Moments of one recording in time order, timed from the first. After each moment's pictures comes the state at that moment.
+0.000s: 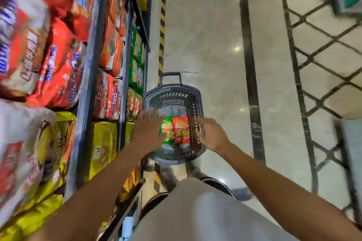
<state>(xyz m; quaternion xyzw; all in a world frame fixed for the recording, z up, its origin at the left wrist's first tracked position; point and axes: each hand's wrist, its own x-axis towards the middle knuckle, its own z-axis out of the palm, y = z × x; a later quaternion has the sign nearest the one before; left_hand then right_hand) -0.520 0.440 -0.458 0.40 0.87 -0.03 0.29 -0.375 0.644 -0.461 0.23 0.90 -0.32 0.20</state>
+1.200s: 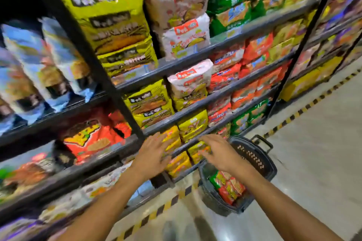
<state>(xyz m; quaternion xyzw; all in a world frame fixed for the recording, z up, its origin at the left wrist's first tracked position) -0.159 0.299 -0.267 0.00 1.00 0.04 0.05 -0.288 0.546 -0.279 -0.36 0.89 -0.22 0.17</state>
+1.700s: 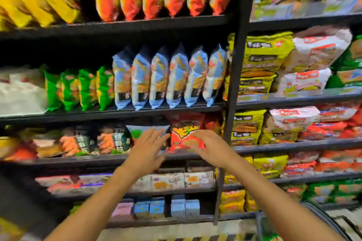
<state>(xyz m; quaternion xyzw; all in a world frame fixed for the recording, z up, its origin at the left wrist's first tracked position) 0.131 0.154 -0.144 -0.23 0.97 -0.04 -0.08 -0.093 0.303 -0.144 -0.62 0.75 -0.21 0.06</state>
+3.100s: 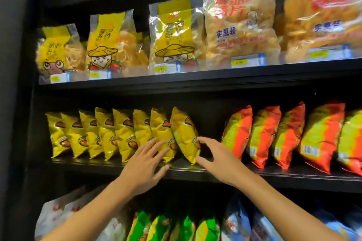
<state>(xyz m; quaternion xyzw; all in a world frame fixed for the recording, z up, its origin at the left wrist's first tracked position) 0.323 -0.217 0.175 -0.30 0.86 -0.28 -0.29 0.078 -0.086 0.200 -0.70 0.61 -0.37 -0.10</state>
